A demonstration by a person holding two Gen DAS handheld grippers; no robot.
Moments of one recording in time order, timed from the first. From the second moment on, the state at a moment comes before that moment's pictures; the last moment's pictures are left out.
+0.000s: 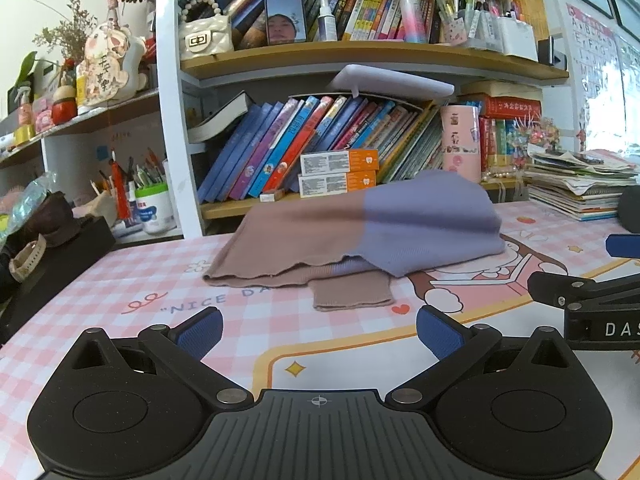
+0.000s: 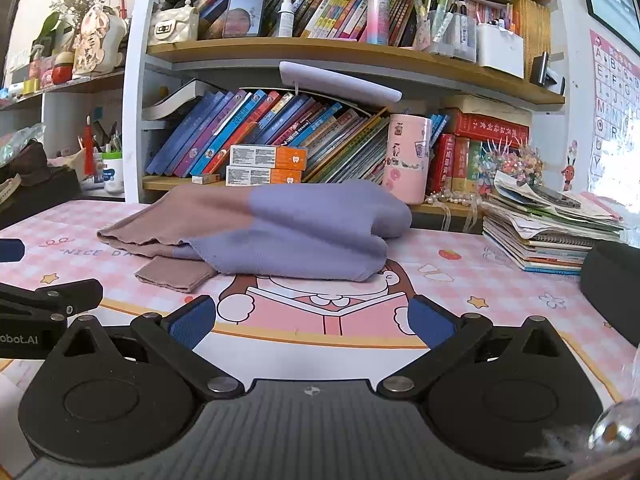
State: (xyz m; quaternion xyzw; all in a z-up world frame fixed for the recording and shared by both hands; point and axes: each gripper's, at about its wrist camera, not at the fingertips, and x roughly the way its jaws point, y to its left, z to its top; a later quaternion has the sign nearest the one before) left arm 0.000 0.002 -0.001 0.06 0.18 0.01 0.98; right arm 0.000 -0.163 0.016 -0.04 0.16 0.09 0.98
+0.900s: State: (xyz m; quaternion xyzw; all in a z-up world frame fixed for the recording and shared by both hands) left arm -0.001 0.001 0.001 0.04 0.18 0.01 0.98; right arm 0.002 -0.159 0.017 -0.05 0.17 0.09 0.98
